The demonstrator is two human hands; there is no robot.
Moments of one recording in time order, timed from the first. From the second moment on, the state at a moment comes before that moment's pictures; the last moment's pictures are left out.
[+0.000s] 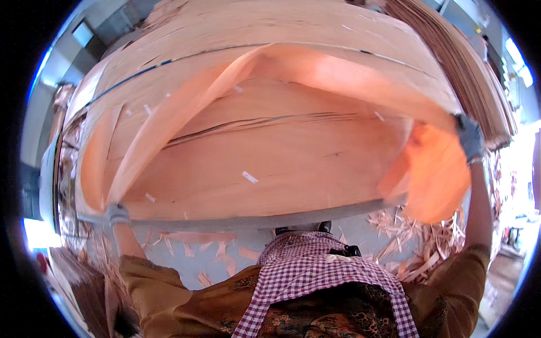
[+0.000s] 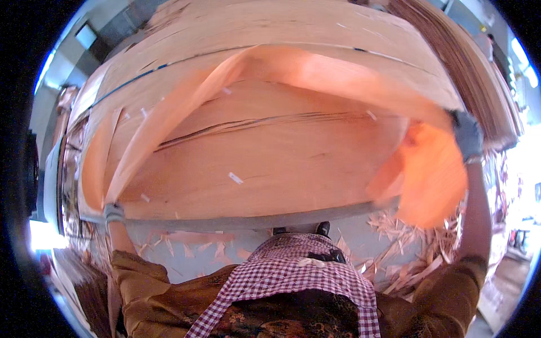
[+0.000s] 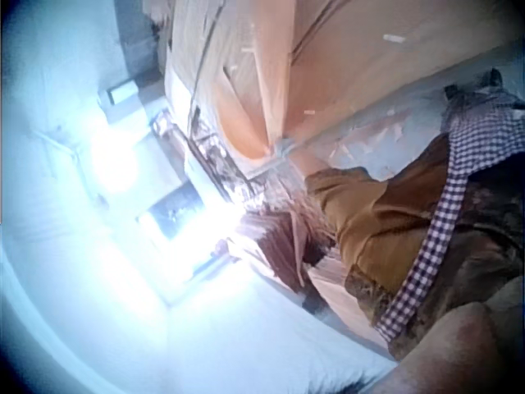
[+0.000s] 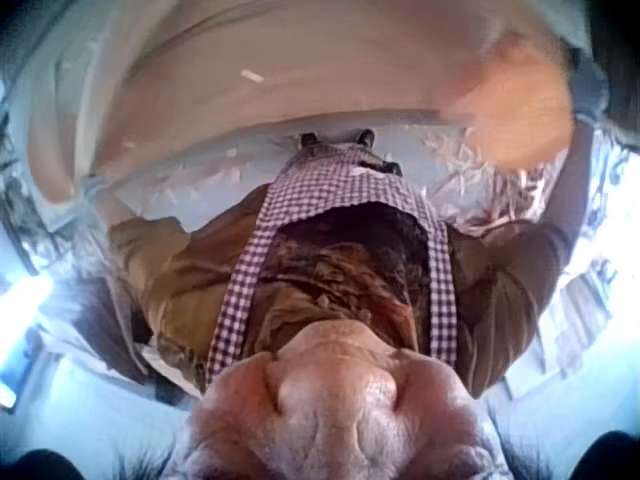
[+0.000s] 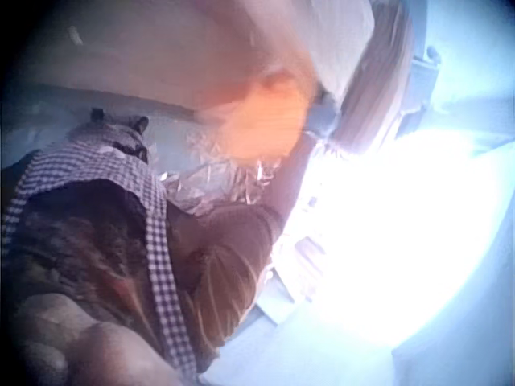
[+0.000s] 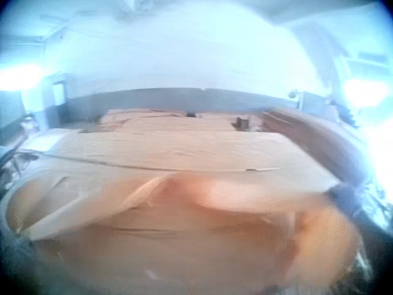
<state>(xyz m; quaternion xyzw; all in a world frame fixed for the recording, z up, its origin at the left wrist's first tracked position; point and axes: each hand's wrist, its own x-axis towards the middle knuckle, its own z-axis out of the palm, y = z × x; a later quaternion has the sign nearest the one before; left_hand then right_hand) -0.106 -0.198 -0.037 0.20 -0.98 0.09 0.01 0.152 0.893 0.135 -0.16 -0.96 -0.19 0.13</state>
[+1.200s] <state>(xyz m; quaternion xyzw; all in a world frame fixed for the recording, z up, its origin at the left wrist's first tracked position) 0.035 0.059 -0.101 0.15 -0.94 -0.30 0.00 0.325 1.000 0.014 -0.31 -0.91 0.10 0.27</state>
